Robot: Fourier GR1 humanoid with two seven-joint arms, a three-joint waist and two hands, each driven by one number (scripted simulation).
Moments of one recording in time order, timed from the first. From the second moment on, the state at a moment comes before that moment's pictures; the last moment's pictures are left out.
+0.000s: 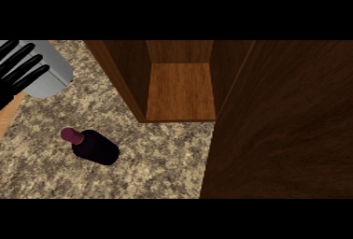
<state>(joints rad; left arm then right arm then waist) -0.34 0.52 0.29 -1.46 1.05 -0.50 0.53 -0.02 -0.11 0.49 -2.51 0.05 -0.27 0.61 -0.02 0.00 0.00</state>
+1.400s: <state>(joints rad) -0.25 0.38 0.27 -1.05 0.53 -0.76 0.06 -0.10 -0.22 0.57 -2.51 0.09 -0.41 0.66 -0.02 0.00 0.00</state>
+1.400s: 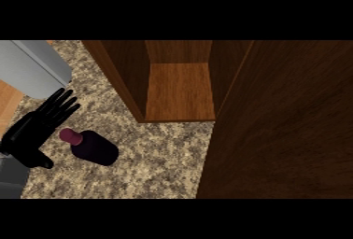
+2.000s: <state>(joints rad) -0.30 0.35 0.24 -0.81 0.31 -0.77 -0.19 -0.13 -0.26 0.61 -2.51 0.10 -0.47 0.67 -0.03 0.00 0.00</state>
